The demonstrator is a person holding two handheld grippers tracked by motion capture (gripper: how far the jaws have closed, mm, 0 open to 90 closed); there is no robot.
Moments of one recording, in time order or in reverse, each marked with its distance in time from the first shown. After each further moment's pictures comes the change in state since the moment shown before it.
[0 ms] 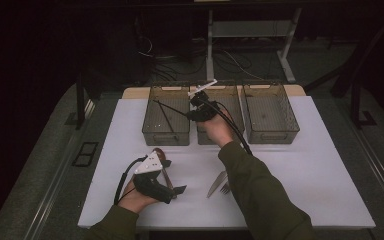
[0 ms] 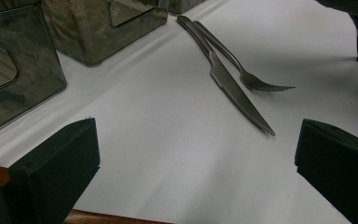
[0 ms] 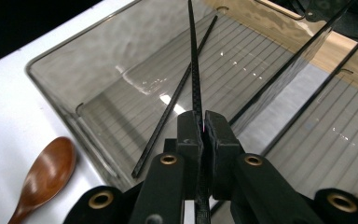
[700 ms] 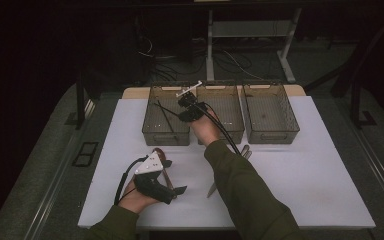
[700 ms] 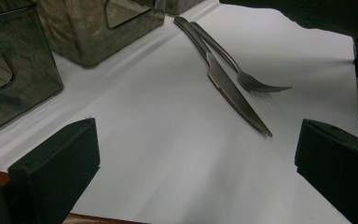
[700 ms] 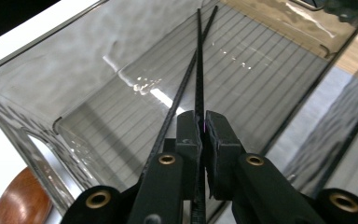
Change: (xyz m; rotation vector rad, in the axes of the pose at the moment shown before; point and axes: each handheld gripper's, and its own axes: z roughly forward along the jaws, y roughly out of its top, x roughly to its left) left arm -0.001 0.001 0.001 0.001 -0.008 0.004; right arm 0.013 0.011 0.039 0.041 -0.052 0.011
